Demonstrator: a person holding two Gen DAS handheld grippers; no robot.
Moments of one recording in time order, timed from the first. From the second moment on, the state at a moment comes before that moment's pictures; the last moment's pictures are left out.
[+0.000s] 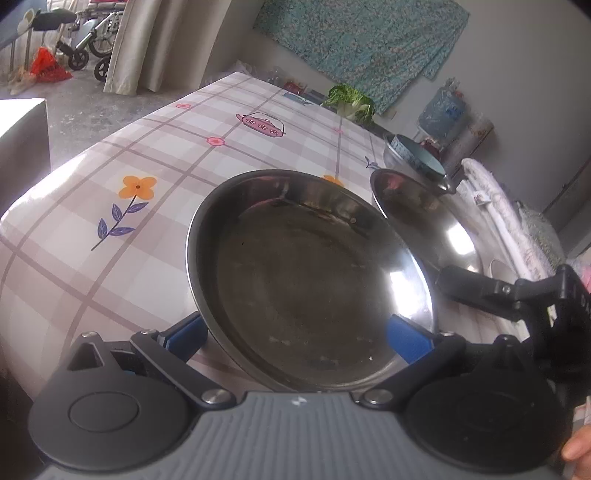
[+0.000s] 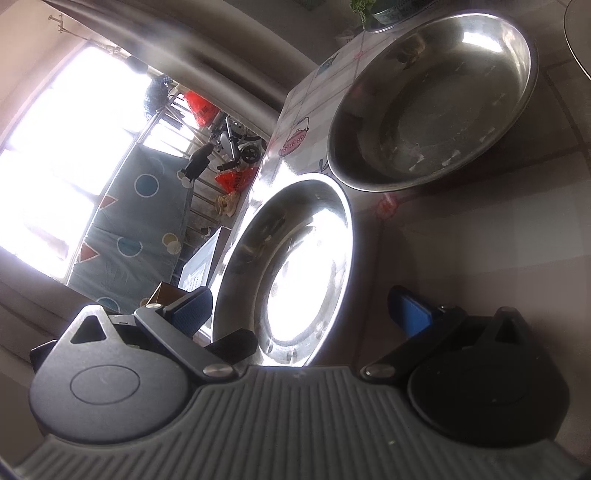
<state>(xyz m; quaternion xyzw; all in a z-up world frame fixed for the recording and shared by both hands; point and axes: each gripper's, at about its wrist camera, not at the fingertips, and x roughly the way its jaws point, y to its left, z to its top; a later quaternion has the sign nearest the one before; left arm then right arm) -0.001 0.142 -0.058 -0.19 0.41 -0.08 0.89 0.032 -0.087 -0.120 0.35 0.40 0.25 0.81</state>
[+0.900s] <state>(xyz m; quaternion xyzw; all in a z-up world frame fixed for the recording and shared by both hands) 0.016 0.161 -0.053 -0.13 0.37 -0.04 0.92 0.040 -0.085 -0.104 0.24 0.36 0.20 0.88</state>
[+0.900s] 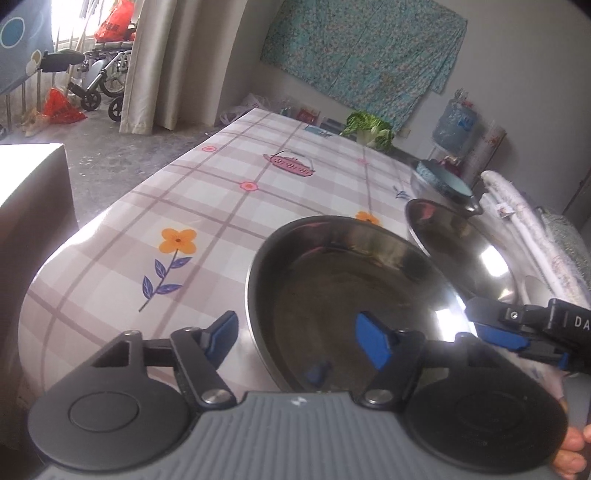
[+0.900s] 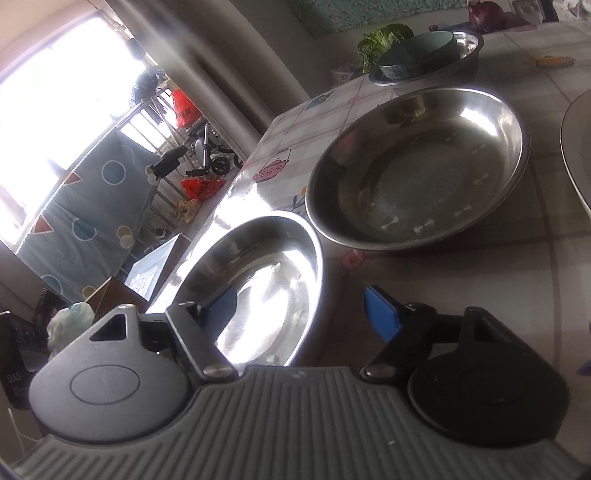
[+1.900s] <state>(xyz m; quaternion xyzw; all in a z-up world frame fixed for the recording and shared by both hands) 0.016 0.157 -0.053 -0.13 0.41 -0.04 0.90 0.043 -0.087 -0.106 0.20 0.37 0.20 0.89</state>
